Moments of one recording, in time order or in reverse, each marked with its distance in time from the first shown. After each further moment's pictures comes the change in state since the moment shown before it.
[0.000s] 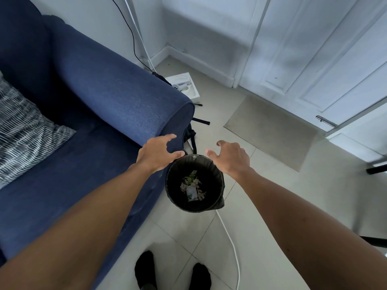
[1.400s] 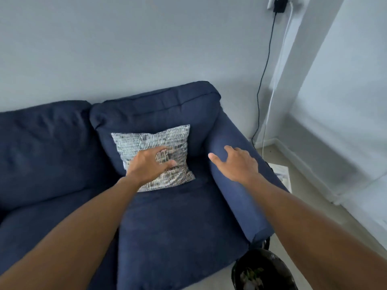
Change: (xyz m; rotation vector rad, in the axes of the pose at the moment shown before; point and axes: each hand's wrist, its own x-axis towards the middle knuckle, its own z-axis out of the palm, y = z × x) left_hand -0.180 -0.184 -0.340 -0.032 0.603 -0.395; right_hand 0.001 -0.408 -0.106 -0.104 0.004 -0.692
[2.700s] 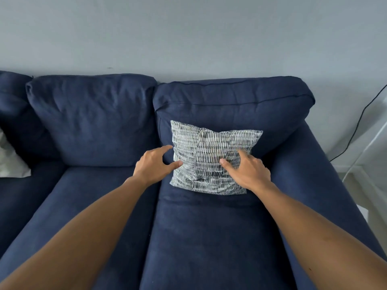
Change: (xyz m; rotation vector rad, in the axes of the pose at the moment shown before) left_hand 0.031 -0.183 -0.009 -0.007 0.105 -0.378; right_hand 0.120 -0.141 0.123 -0.037 -0.197 -0.265
